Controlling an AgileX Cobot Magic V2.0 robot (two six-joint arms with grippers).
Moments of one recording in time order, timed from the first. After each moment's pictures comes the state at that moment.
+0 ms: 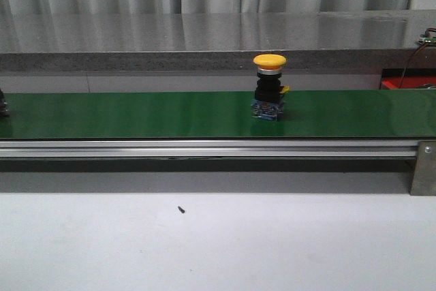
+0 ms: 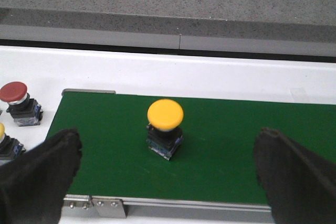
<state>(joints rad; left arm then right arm) -0.08 0.88 -0.72 0.09 0.38 -0.17 0.04 0.00 -0.02 0.10 0.05 0.03</state>
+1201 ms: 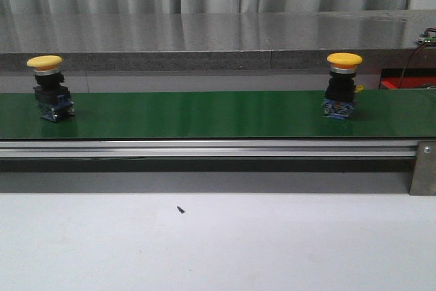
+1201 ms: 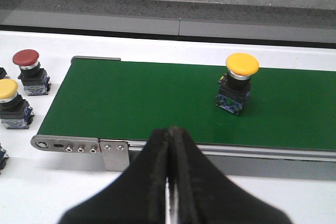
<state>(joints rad) -0.08 0.55 -0.45 0.08 0.37 -0.17 0.04 1.06 -0.88 0.11 0.75 0.02</state>
